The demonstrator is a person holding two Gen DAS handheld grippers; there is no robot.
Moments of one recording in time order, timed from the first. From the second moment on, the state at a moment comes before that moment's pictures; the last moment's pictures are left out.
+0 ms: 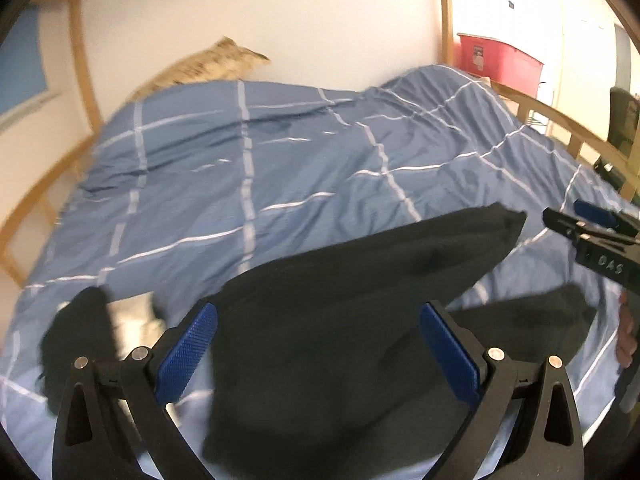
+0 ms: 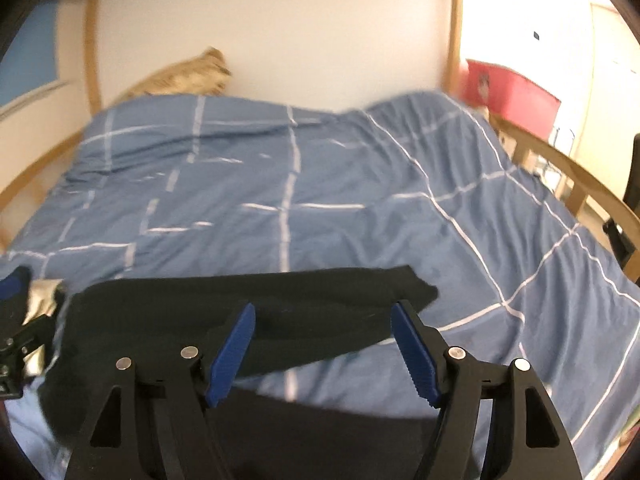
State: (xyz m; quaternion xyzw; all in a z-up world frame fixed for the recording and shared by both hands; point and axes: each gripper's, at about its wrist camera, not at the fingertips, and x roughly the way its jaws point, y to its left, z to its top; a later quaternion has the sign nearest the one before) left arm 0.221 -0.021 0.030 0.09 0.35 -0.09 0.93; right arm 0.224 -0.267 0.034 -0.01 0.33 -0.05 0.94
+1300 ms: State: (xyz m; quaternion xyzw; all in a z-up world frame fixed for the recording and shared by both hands) left arm 0.133 0.056 -0.080 -0.01 0.36 0.00 0.93; right arm 0.099 -0.246 -0.103 0.21 0.33 -0.14 0.91
